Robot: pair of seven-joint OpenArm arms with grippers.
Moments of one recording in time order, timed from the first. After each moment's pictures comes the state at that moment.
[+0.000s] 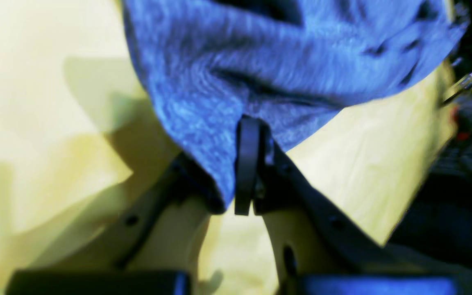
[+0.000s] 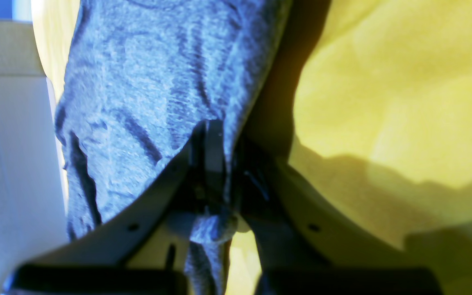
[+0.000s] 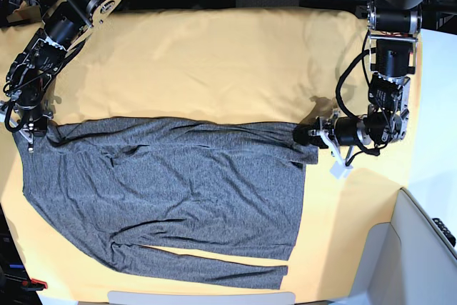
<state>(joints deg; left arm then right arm) -23.6 -21.9 4.2 49.3 -59.3 -30.6 63.2 16.9 9.6 49.0 64.4 41.8 -12.9 -35.9</state>
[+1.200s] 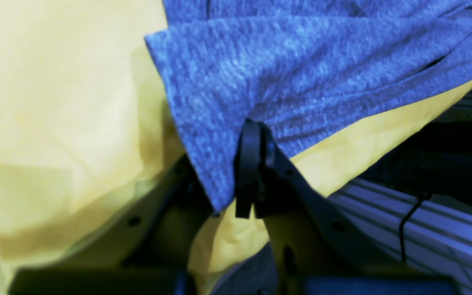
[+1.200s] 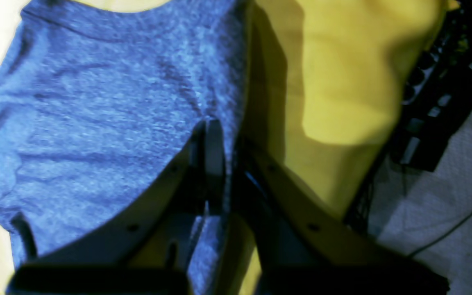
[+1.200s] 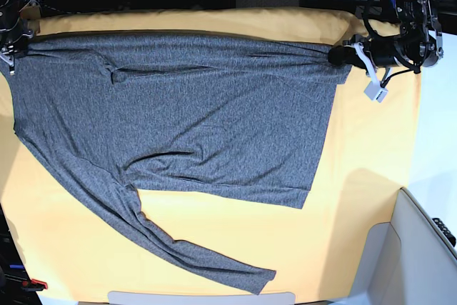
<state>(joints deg) 11.5 -26.2 -17.1 84.0 -60.5 -30.9 76.9 -8.5 8.6 59.1 93.7 40.5 -15.1 -58.4</state>
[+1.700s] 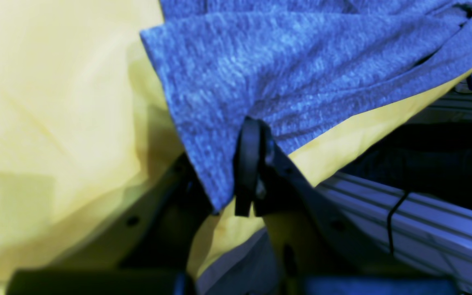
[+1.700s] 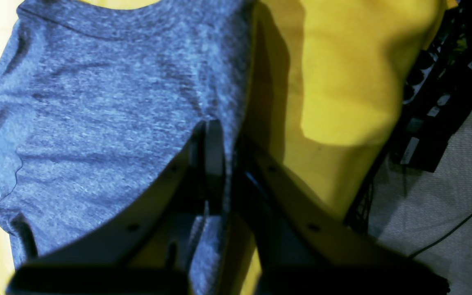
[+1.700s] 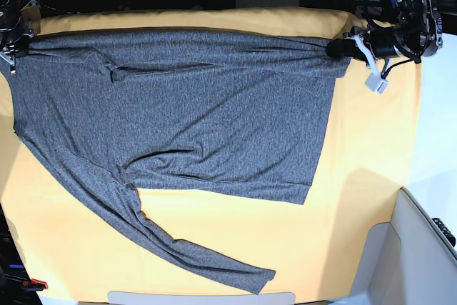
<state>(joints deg) 15.4 -26.2 -17.6 84.5 -62.6 -31.1 75.1 -8.5 8.6 58.9 93.7 40.5 -15.1 -58.0</state>
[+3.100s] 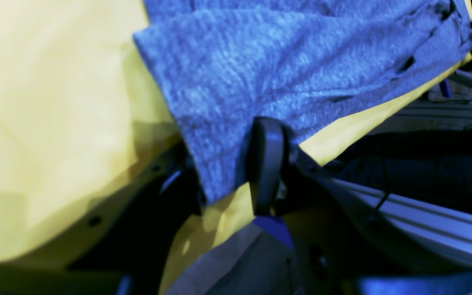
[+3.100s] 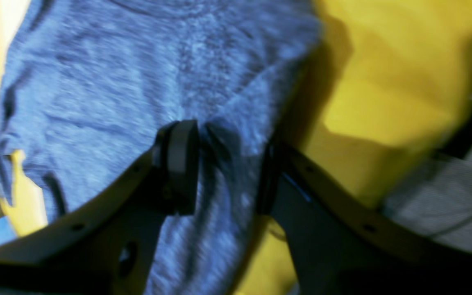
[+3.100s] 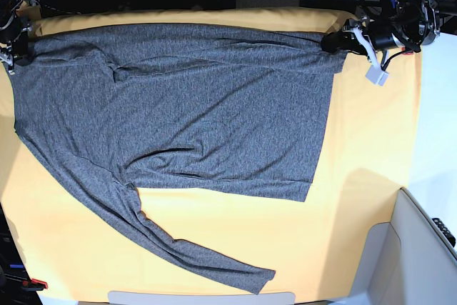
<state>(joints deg) 18.7 -24.5 -19.8 84.9 -64.3 -31.5 73.1 -10.0 12.1 59.5 89.2 46.1 -12.9 -66.1</state>
